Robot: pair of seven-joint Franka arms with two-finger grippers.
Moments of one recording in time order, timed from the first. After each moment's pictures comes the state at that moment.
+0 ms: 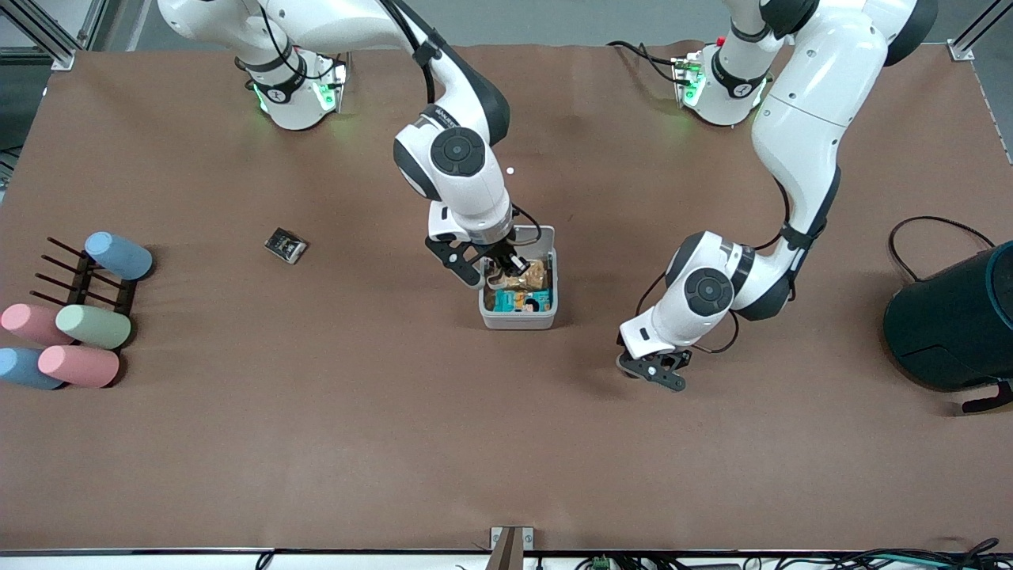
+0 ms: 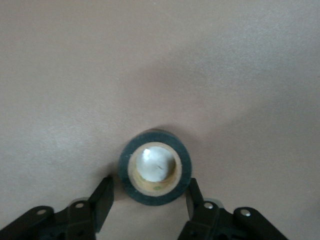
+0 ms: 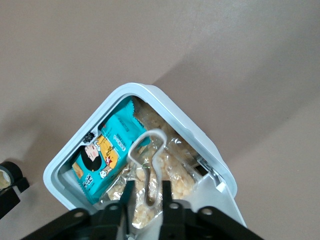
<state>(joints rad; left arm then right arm) -0.16 0.74 -0.24 -1.72 0.25 2.53 -0.06 0.76 0.55 0.02 -1.60 0.07 2.29 1.52</state>
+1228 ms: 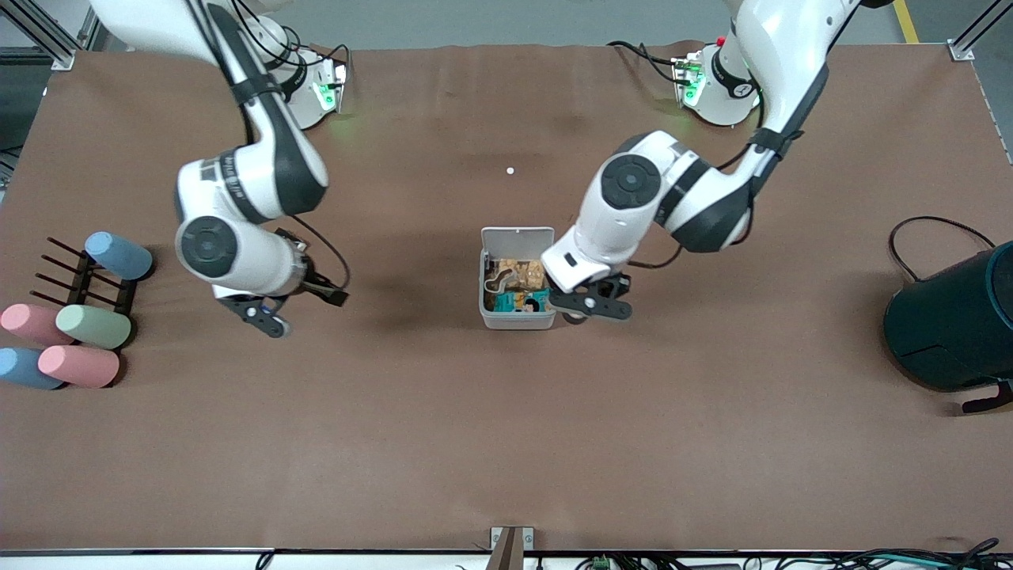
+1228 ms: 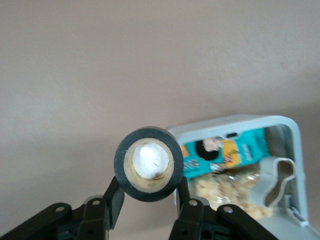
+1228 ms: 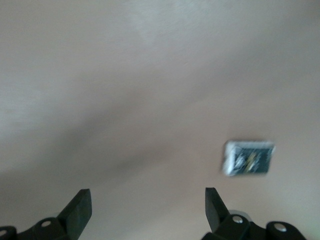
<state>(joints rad) -0.22 0.52 -0.52 -1.66 0.27 2.18 -0.64 0.22 0.26 -0.01 -1.99 0.06 2.03 0.62</state>
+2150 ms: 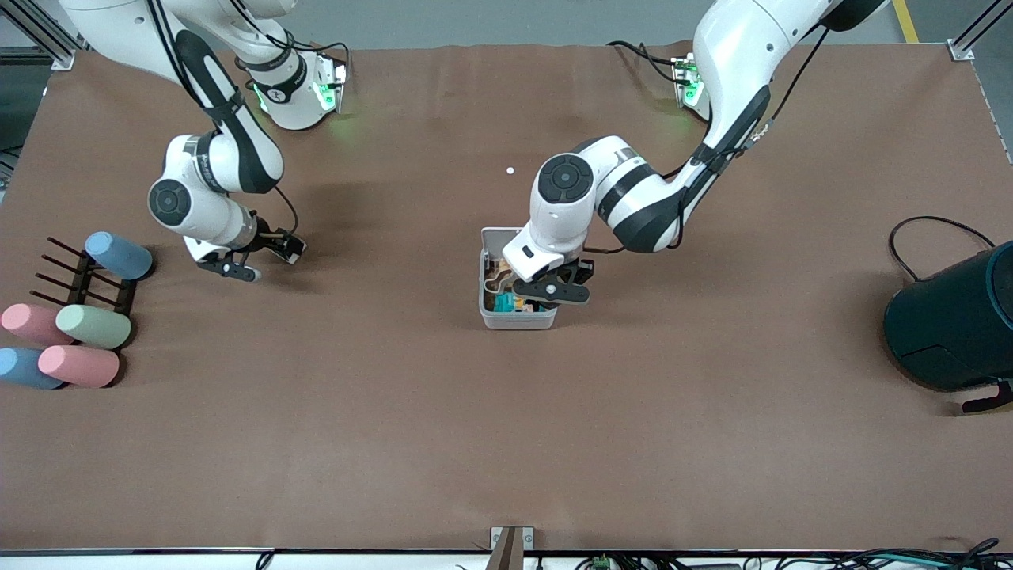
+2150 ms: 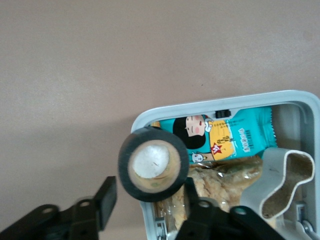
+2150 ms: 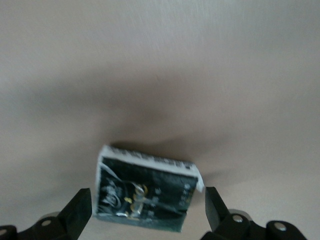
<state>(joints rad) -0.29 0.60 -0.52 -1.65 0.38 2.19 -0.79 0.02 0.18 0.01 -2.60 0.06 2.56 0.26</state>
